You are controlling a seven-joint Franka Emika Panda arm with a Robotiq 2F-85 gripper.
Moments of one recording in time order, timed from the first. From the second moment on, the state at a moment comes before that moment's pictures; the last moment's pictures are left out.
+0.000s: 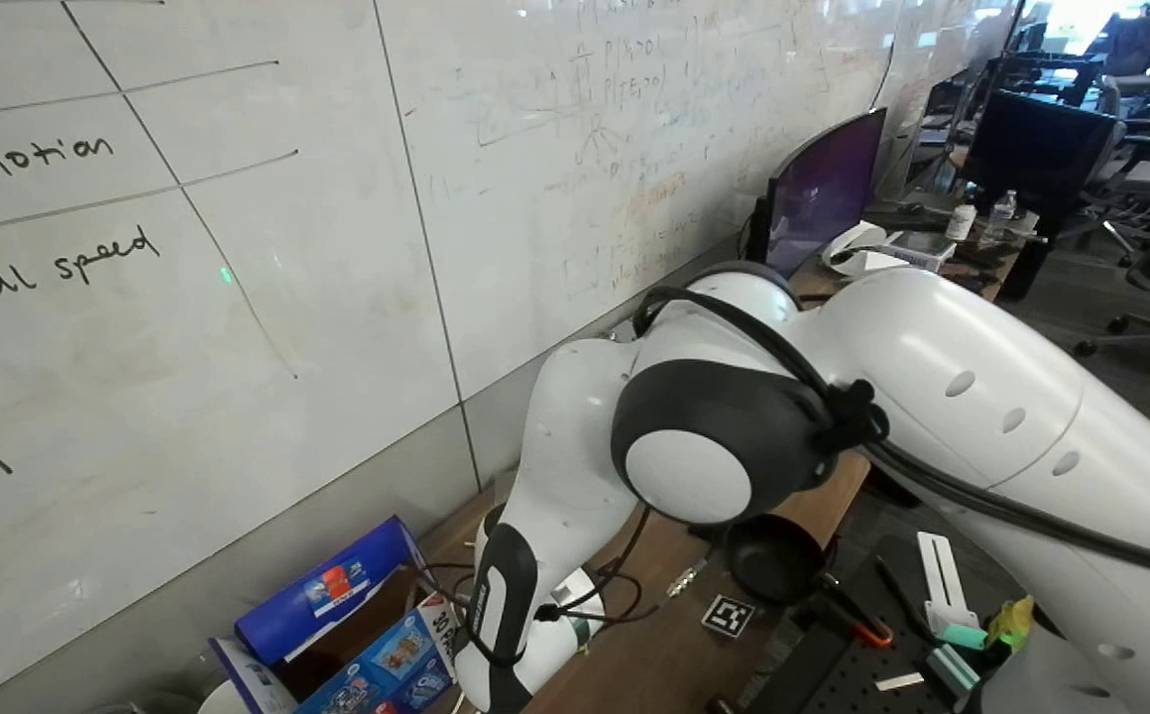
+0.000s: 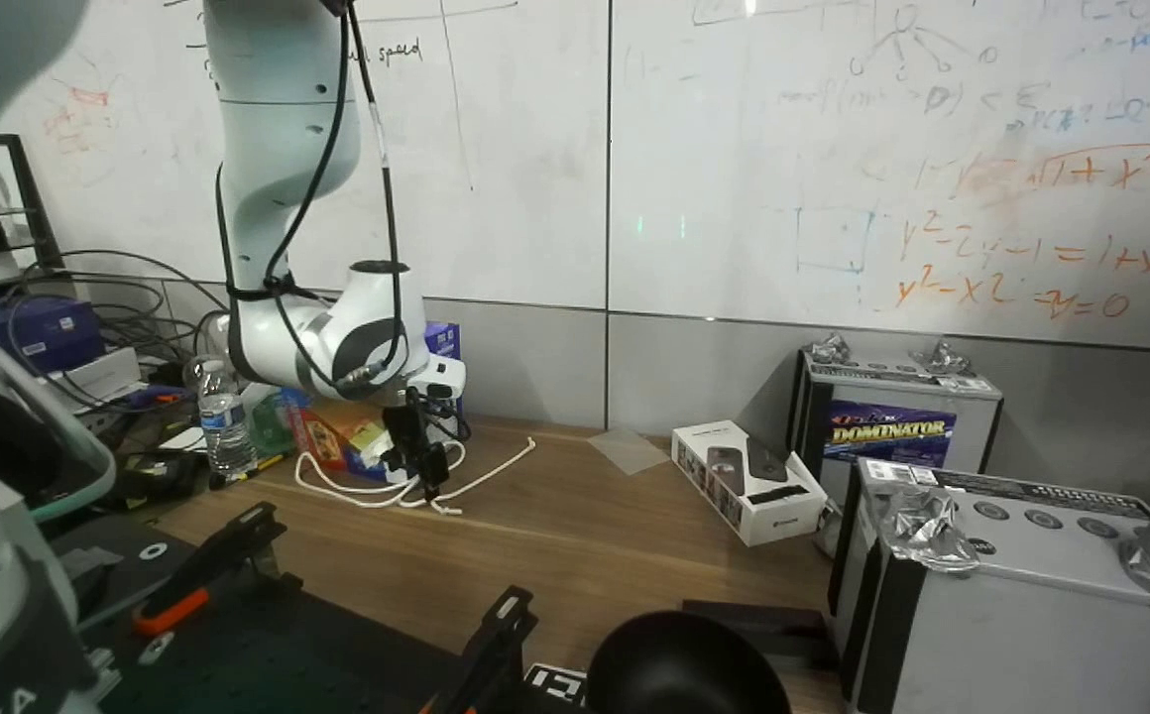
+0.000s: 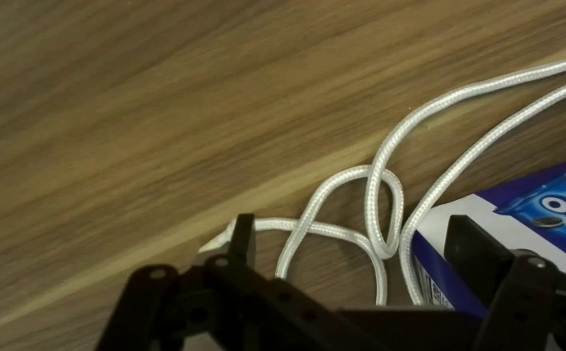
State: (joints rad) arm 0.50 1.00 0.03 -1.99 0.38 3.16 0.37
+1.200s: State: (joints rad) arm 0.58 1.09 -0.05 -1.88 0.37 3.15 0.42
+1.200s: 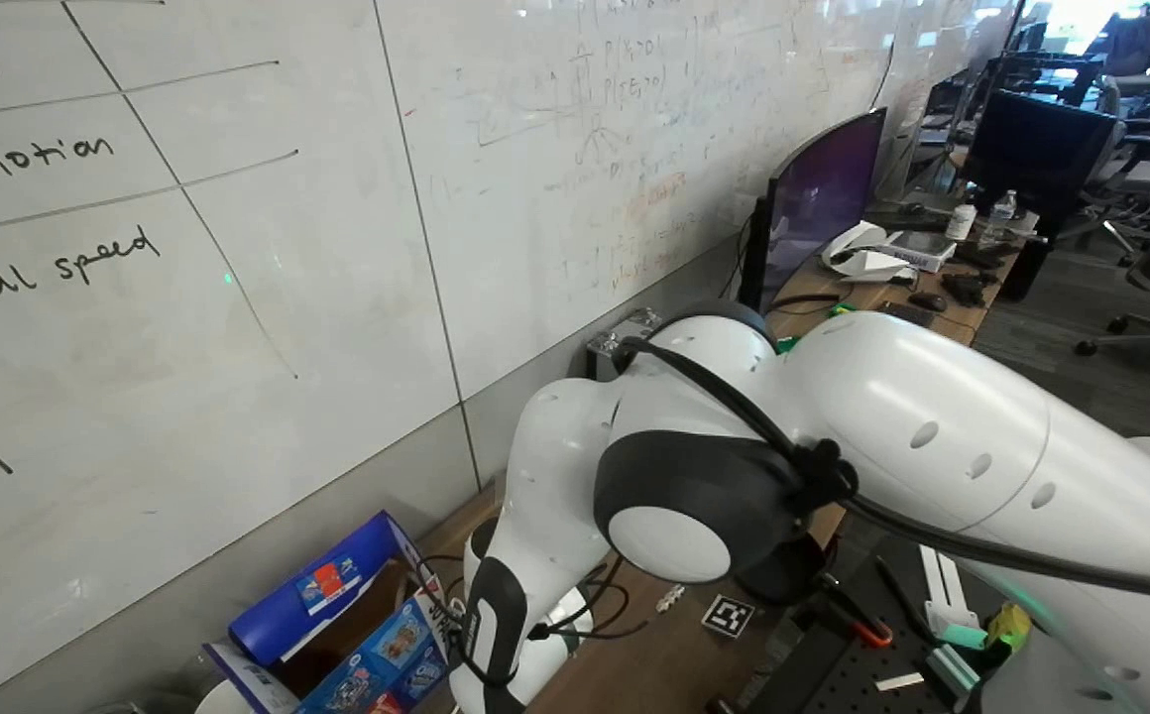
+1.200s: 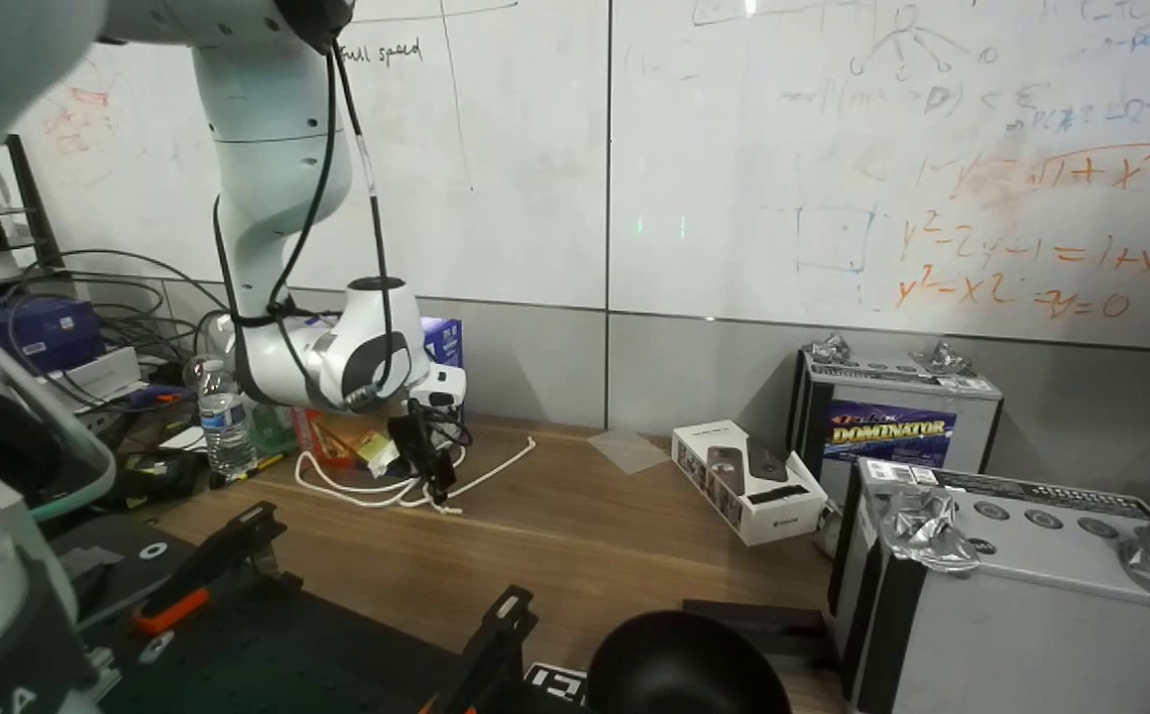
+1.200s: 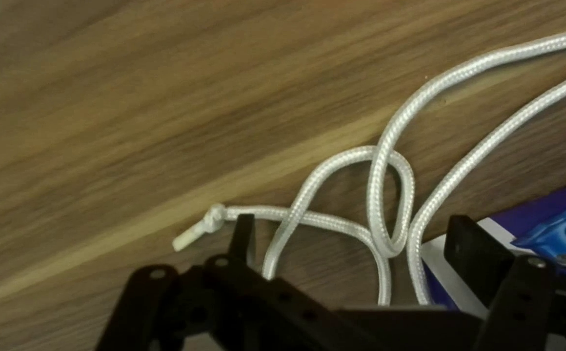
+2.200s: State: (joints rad) arm 0.68 1.13 -0.15 -1.83 0.37 3.07 0.48
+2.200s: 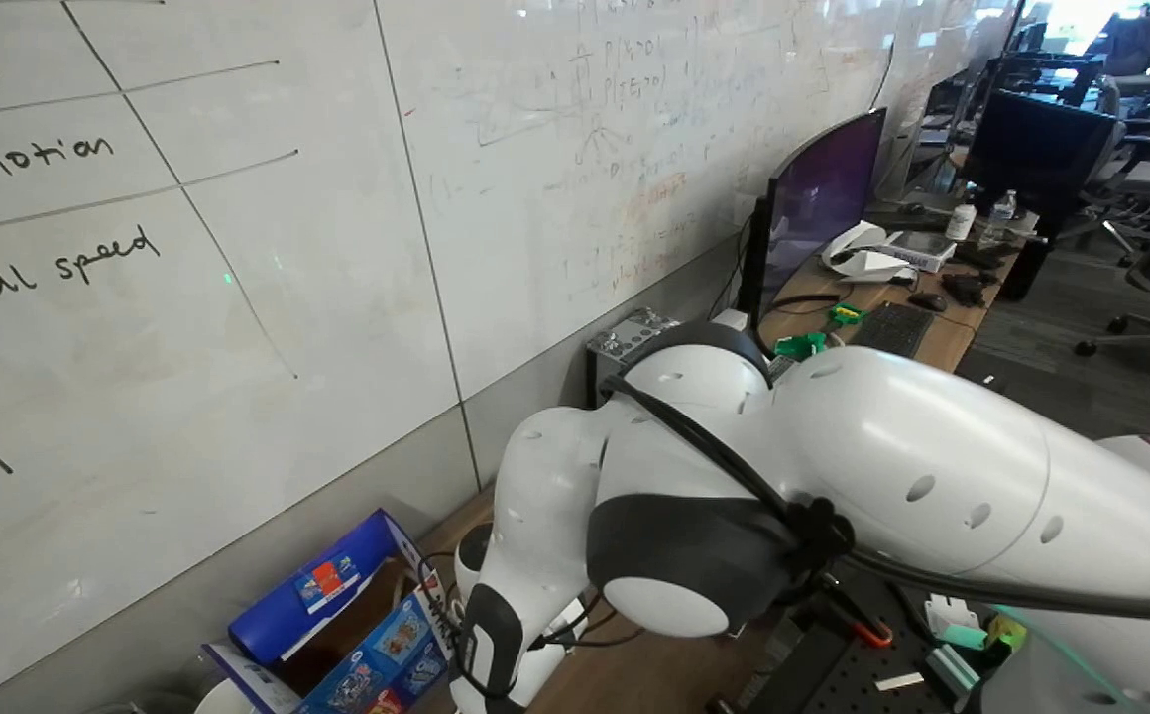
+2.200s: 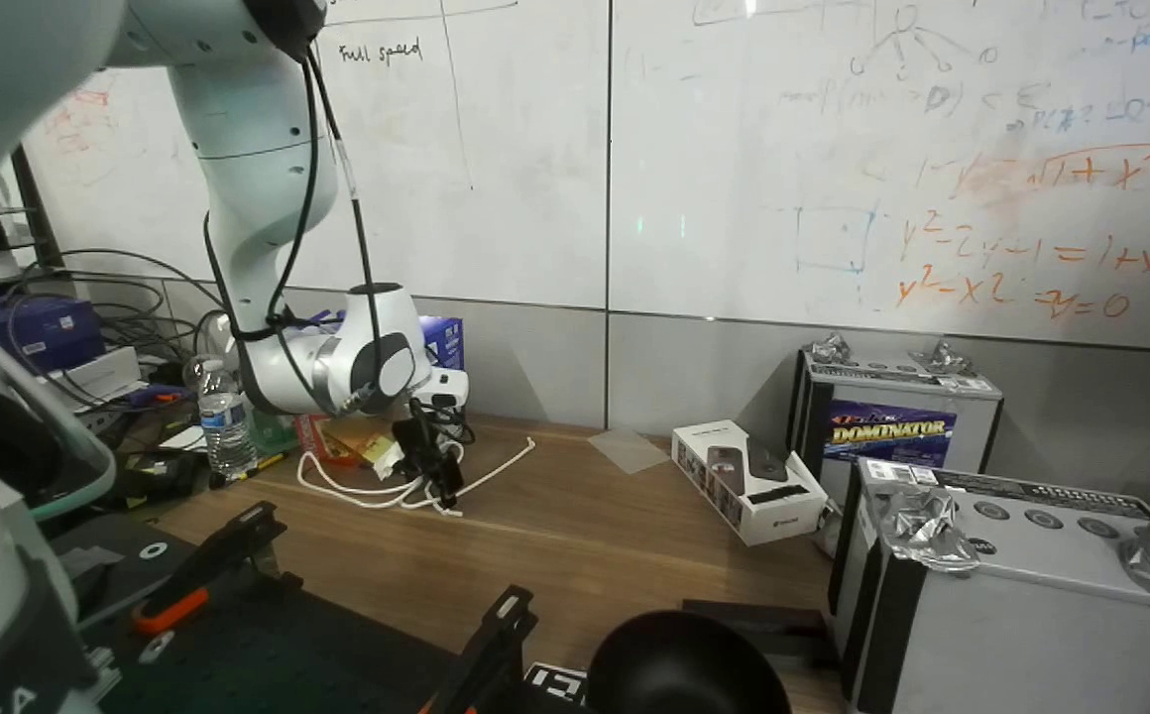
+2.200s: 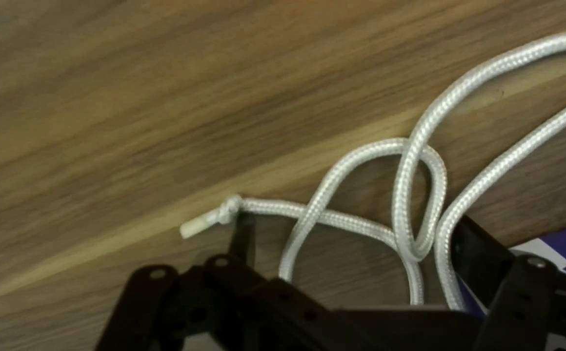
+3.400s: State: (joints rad) arm 0.76 1.14 -0.23 -1.80 0.30 2.99 0.51
